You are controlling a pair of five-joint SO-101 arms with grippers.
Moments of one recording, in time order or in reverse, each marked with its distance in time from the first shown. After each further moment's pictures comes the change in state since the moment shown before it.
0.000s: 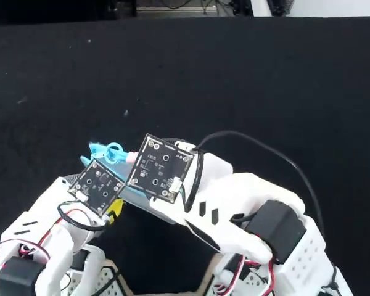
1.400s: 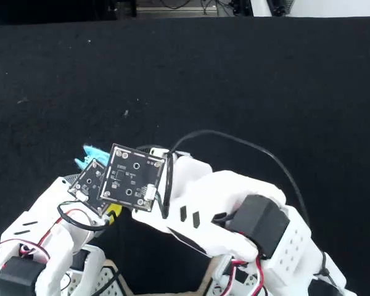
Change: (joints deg) left arm 0.0 0.0 0.0 0.0 0.2; right arm -7.4 7.3 -6.9 2.3 -0.1
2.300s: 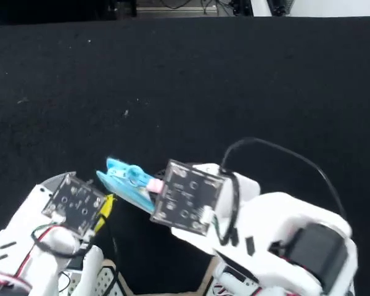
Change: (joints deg) left arm -5.0 0.0 -14.0 4.6 -0.9; right arm 4.0 -9.1 -6.4 14.7 0.0
